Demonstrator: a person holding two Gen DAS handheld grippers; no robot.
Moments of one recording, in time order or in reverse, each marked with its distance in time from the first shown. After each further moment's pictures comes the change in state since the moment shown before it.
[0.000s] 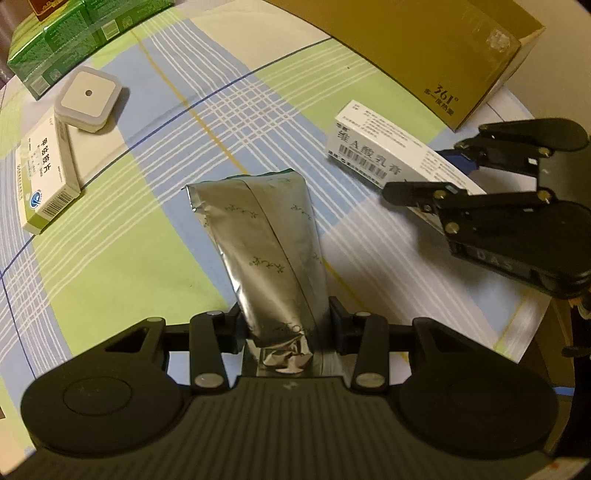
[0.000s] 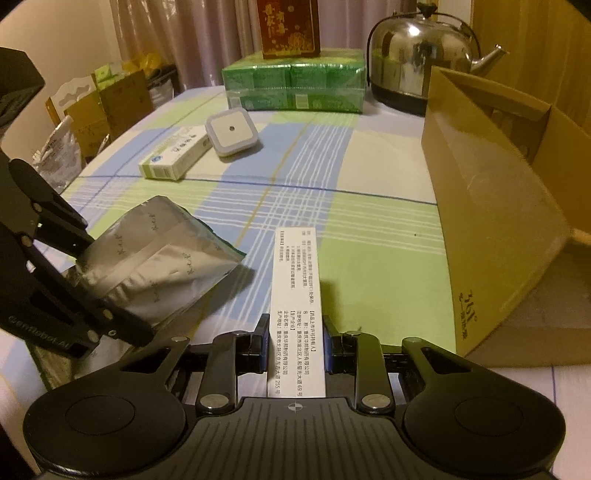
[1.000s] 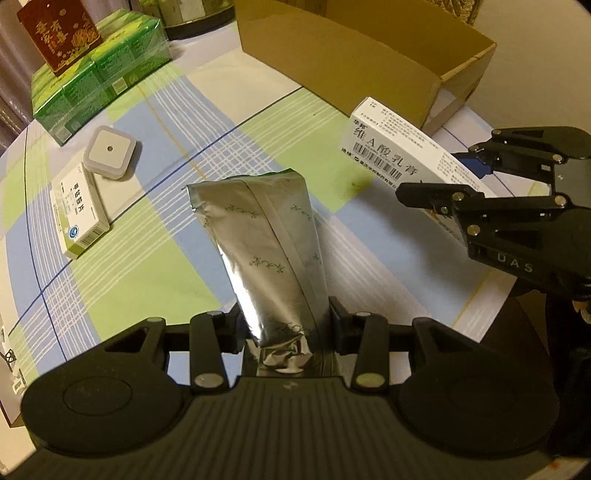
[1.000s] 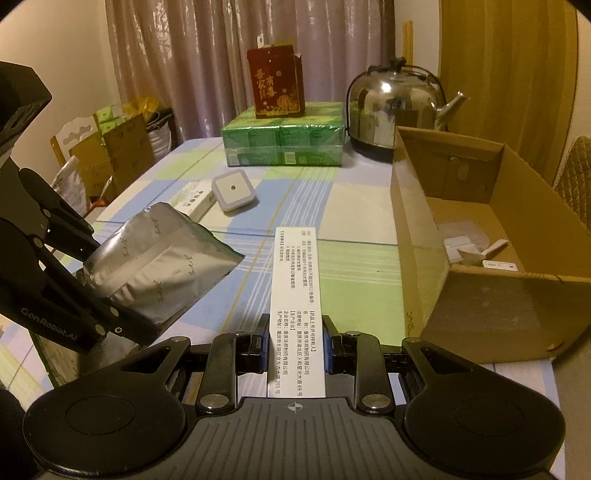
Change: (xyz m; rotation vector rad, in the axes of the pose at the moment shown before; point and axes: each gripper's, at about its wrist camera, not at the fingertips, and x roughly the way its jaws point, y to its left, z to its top) left arm -0.076 -0.034 -0.001 0.052 -0.078 0.045; right arm -0.088 0.002 0.001 0.029 -0.129 -0.021
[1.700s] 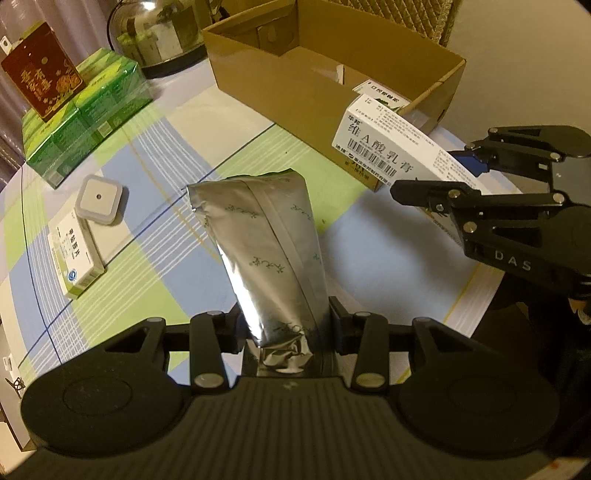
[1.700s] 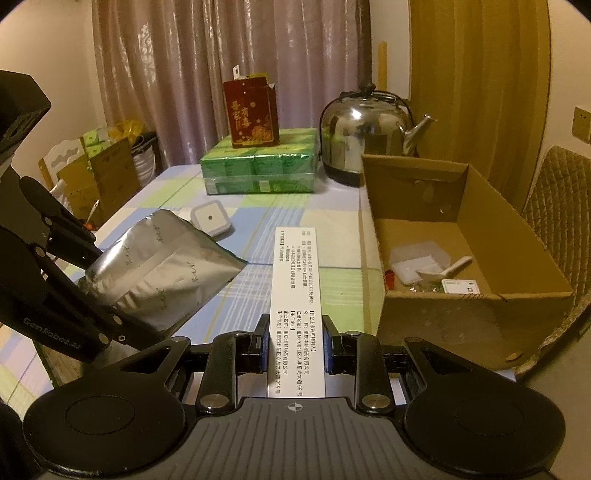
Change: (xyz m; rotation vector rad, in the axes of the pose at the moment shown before) left arm -0.020 -0.030 0.026 0.060 -0.055 0.003; right arm -0.037 -0.021 0.010 0.025 -0.068 -0.047
